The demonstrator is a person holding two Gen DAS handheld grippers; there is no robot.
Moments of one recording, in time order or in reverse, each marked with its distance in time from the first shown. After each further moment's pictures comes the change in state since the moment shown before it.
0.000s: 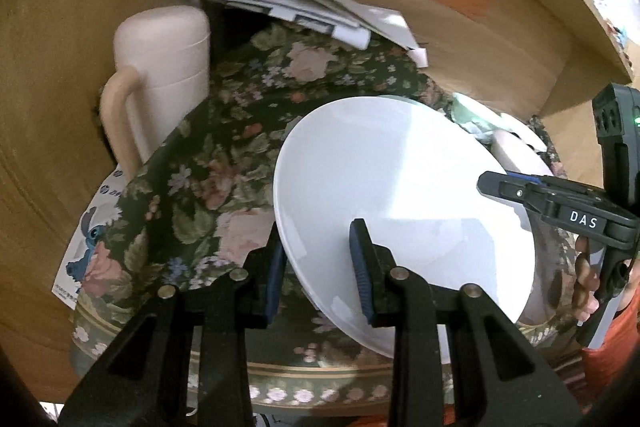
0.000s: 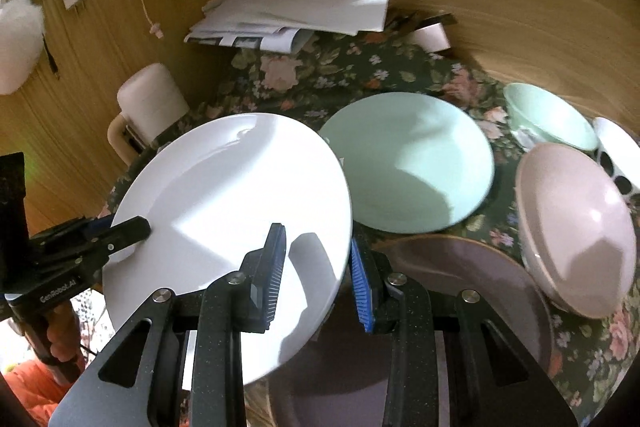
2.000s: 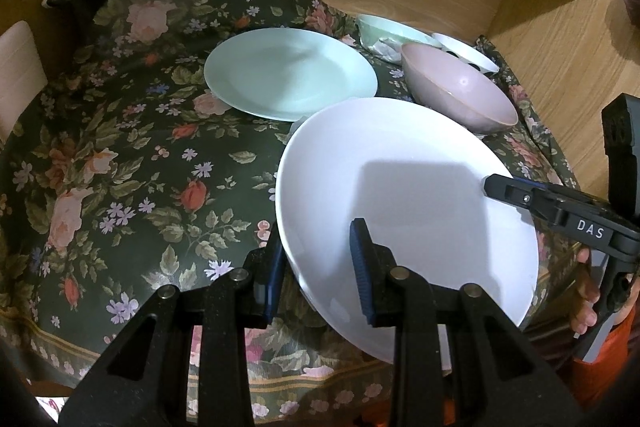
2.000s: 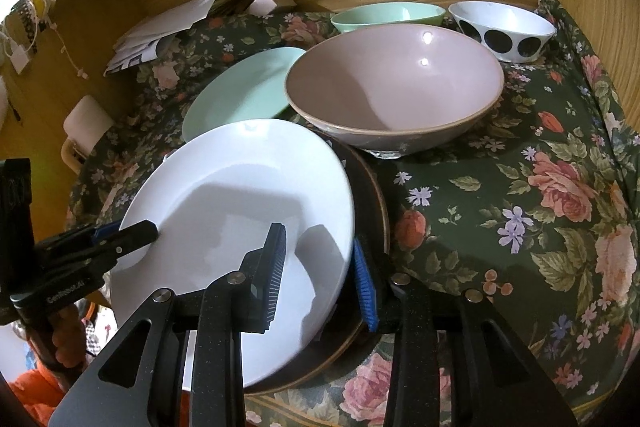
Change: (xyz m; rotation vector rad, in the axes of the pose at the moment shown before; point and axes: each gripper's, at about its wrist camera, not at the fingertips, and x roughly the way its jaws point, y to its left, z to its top) left arm 0.062 -0.130 -0.026 0.159 0.169 -0.105; right arm -0.047 -0.117 -0.085 0.262 0.002 -0.082
